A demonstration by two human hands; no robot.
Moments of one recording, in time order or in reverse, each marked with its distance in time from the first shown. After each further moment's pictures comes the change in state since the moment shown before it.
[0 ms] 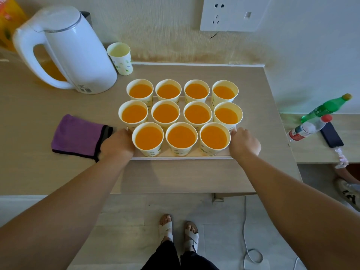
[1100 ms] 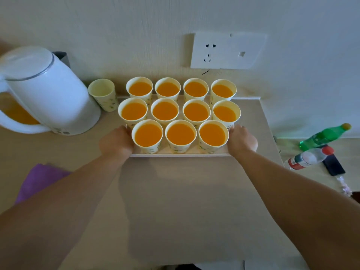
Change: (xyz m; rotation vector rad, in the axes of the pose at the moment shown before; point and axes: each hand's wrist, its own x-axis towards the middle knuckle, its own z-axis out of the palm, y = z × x) left_hand 0.122 0.070 -0.039 -0.091 0.125 0.074; right_hand 0.132 -0.046 -0.041 0.079 0.069 -0.023
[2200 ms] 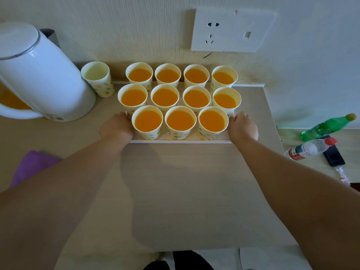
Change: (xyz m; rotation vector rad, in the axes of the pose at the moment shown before) left_hand 0.006 0.011 0.005 0.077 -0.075 -0.031; right_hand 0.001 0.004 0.004 0.164 0.015 0.011
